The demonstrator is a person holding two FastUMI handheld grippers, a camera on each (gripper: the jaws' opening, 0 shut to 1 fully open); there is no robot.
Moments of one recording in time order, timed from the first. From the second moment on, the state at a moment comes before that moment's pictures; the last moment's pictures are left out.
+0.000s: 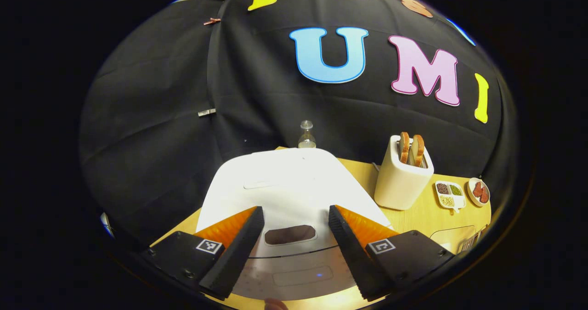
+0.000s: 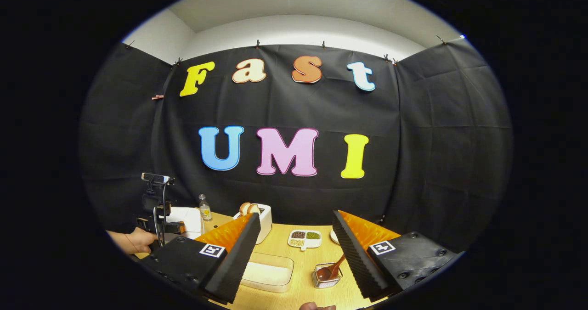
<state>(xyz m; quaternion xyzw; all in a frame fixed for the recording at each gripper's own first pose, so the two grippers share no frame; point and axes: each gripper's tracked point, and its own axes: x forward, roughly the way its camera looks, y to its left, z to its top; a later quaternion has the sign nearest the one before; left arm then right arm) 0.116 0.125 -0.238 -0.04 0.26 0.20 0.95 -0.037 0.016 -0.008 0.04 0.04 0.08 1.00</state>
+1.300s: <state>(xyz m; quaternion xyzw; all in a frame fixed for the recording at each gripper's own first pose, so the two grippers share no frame) 0.097 0.096 -0.135 -0.04 0.13 0.12 0.98 -0.032 0.029 -0.002 0.05 0.03 0.09 0.99</state>
